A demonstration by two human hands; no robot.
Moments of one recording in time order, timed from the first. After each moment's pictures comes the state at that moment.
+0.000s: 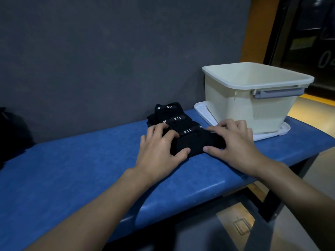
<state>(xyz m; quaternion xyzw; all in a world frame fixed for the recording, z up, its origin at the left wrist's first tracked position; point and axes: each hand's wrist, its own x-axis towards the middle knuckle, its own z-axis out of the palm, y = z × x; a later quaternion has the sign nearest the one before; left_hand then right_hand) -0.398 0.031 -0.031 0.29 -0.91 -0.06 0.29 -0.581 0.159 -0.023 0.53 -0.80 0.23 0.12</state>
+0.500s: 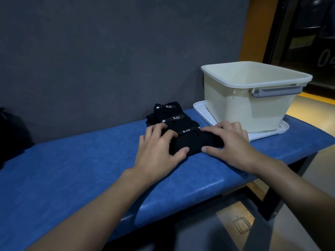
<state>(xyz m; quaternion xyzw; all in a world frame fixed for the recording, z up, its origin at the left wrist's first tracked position) -0.398 0.029 -0.034 0.29 -0.91 -0.06 0.30 -0.583 0.156 -0.025 0.55 -0.79 0.27 0.06</state>
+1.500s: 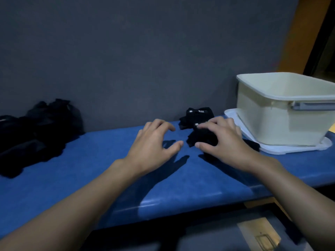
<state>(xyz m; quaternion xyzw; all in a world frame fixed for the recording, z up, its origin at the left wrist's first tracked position) -0.303 0.016 0.012 0.31 -0.90 -0.08 0.30 -0.505 0.114 0.013 0.63 -0.71 0.30 0.06</state>
